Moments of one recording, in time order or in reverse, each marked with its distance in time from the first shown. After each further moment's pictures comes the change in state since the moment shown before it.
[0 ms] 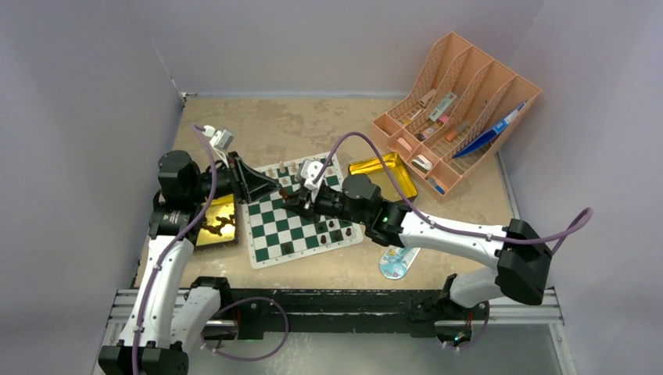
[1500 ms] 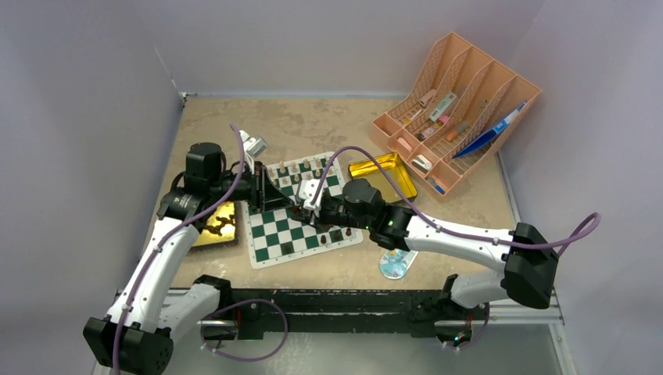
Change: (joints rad) left arm -0.193 0.135 0.133 -0.377 -0.061 0.265; right arm 0.000 -0.058 -0.056 -0.150 -0.053 -0.232
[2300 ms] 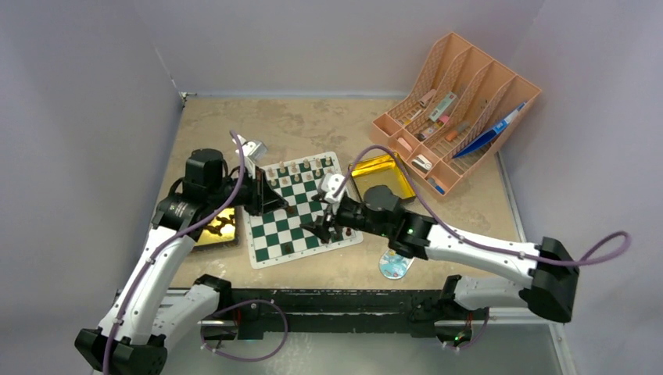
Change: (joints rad) left arm -0.055 -0.051 0.027 -0.127 -0.250 0.019; right arm 0.001 -0.111 -0.073 -0.001 0.086 0.143
